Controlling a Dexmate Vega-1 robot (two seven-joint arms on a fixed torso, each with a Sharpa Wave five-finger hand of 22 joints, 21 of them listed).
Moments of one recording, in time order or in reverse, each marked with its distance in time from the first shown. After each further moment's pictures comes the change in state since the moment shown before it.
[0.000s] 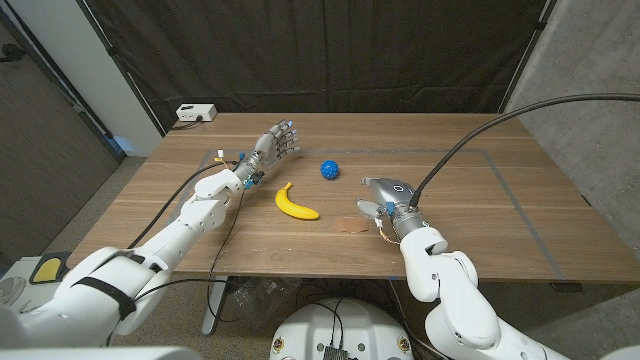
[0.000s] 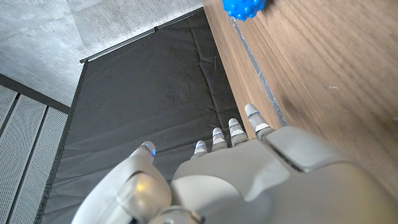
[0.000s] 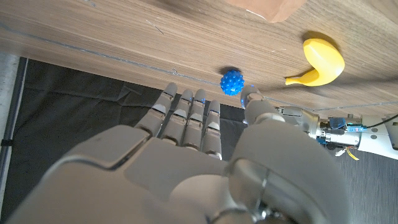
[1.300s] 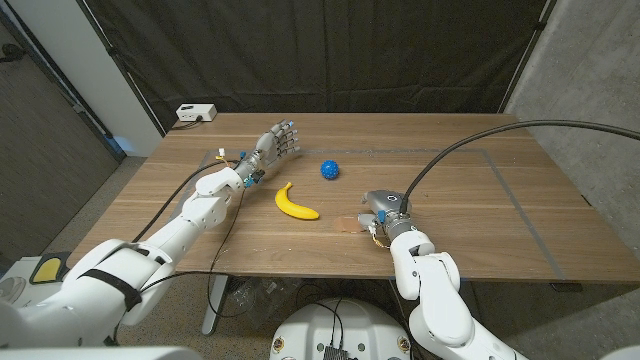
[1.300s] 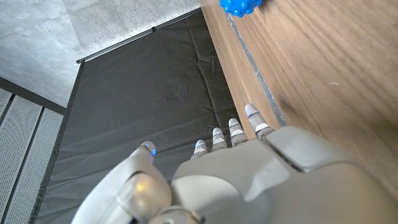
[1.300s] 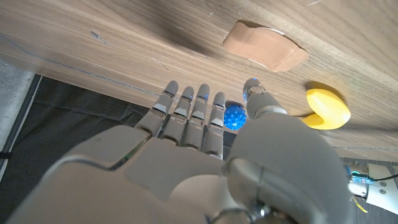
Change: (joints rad) left arm -0.039 -0.020 0.006 0.064 0.013 -0.006 -0.019; left_hand 0.000 0.000 0.000 0.000 0.000 0.014 0.004 0.000 0.000 0.000 0.000 0.000 0.000 0.000 0.000 0.000 0.000 0.000 0.000 0.000 0.000; right arm -0.051 0.149 0.071 0.136 -0.175 0.089 0.174; right_hand 0.050 -0.025 -0.062 0.046 0.000 0.105 -0.012 0.019 0.000 0.059 -0.001 0.008 0.000 0.022 0.003 0.000 0.012 0.010 0.004 0.016 0.005
